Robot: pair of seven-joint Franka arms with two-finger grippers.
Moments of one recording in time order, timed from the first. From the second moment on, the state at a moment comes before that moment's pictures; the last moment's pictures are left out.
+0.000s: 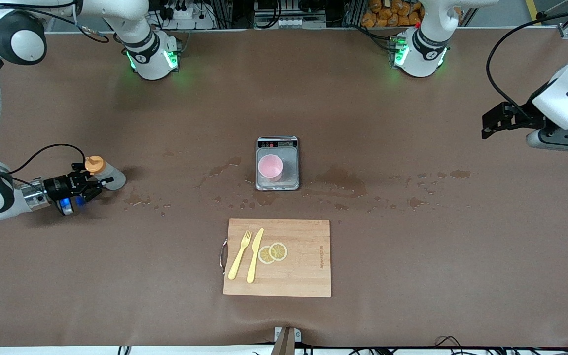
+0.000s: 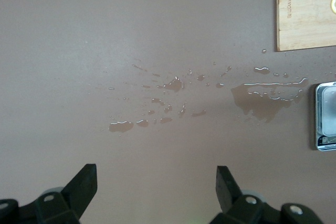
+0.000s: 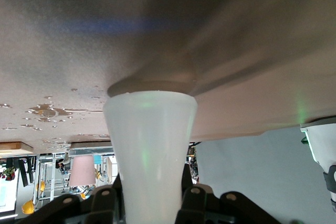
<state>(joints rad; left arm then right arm) -0.10 0.03 -0.01 -1.56 -0.03 1.58 0.02 -0.59 0.99 0.14 -1.38 0.50 1.30 0.54</state>
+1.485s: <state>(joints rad) -0.12 0.03 -0.04 -1.55 -0.02 1.57 -0.04 -0.46 0.83 0.18 -1.04 0.49 1.01 0.68</state>
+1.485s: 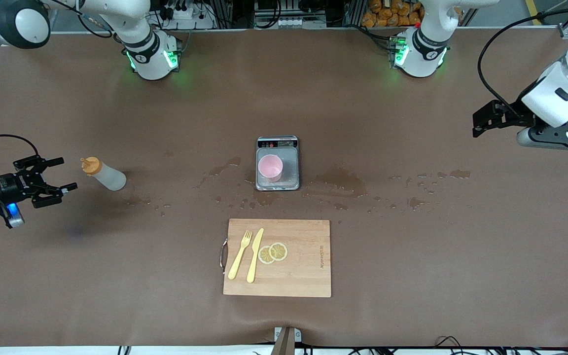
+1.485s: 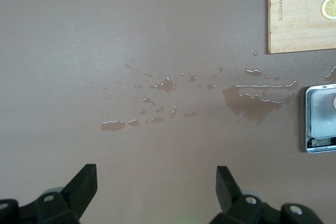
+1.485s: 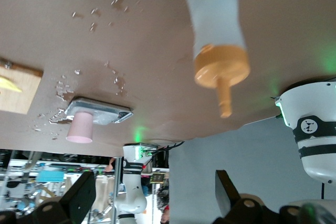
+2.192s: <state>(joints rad) -0.12 0.03 -0.04 -1.55 -0.02 1.57 -0.04 -0.19 0.64 0.18 -1.01 0.47 1.02 0.70</state>
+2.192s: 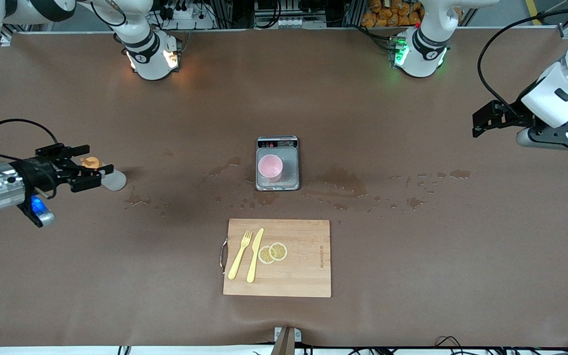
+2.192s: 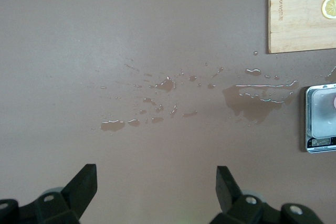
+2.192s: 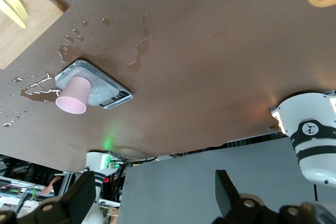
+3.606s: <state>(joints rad) -0.12 0.04 -0.04 -1.55 -0.02 1.57 -0.04 -0.07 0.33 0.17 -1.22 0.04 1.42 0.13</state>
